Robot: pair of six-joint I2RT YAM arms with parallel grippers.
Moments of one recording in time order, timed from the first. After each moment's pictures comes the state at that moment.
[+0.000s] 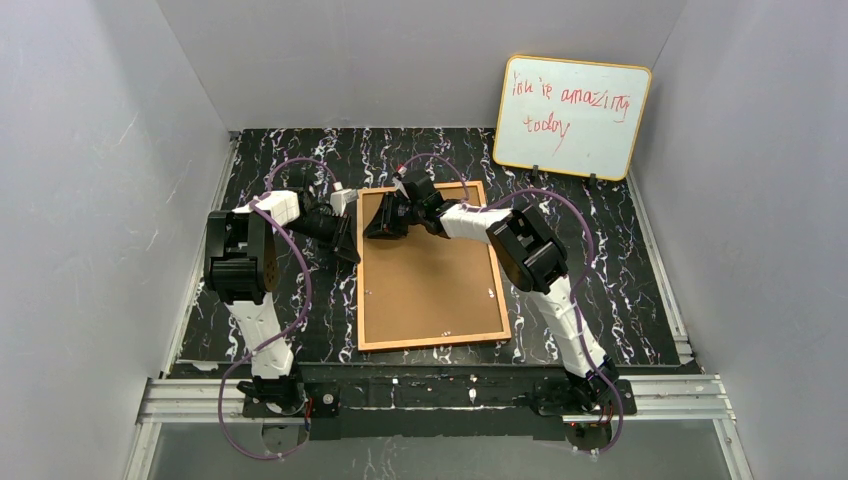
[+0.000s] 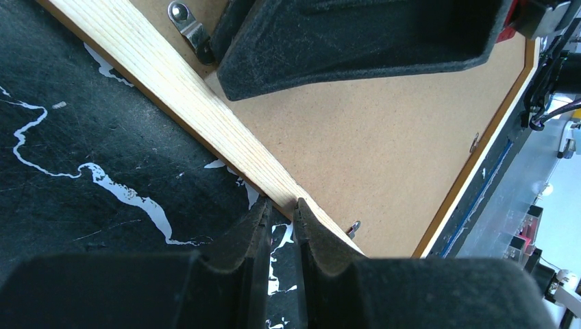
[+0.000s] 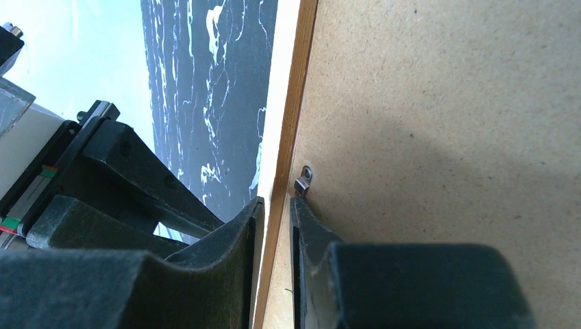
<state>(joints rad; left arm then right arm) -0.02 1.96 1.24 -0.76 0.78 0.42 0.74 2.39 1.70 0.13 -0.51 0.92</state>
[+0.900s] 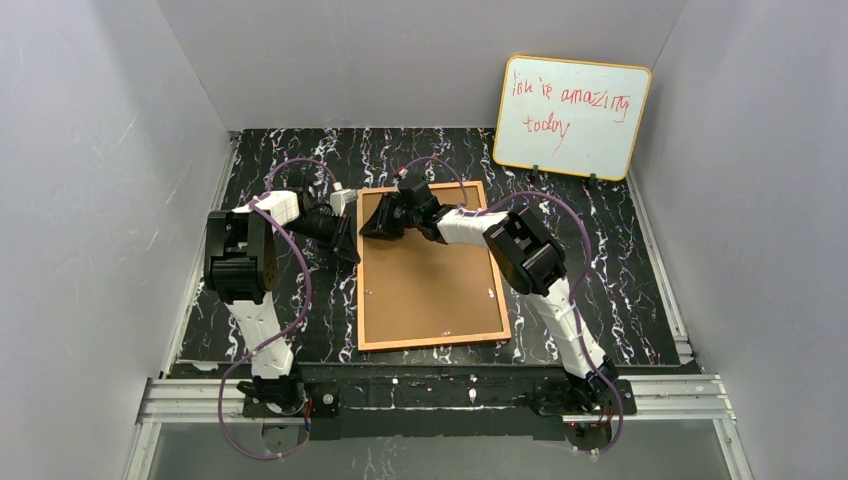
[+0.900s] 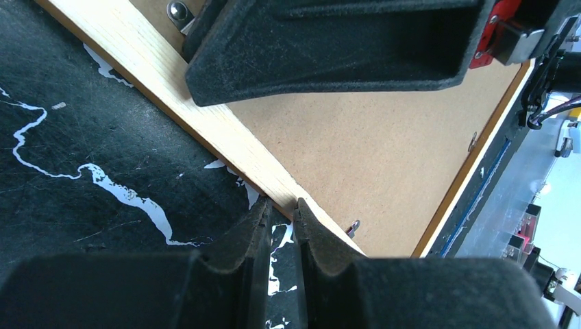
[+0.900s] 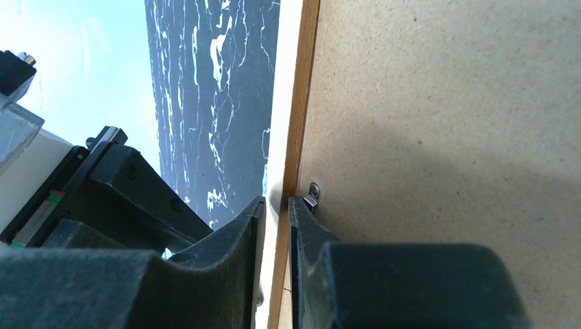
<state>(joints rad) -0.02 1.97 1.24 -0.76 0.79 0.43 0.76 2.39 1.67 0.19 -0.40 0.99</state>
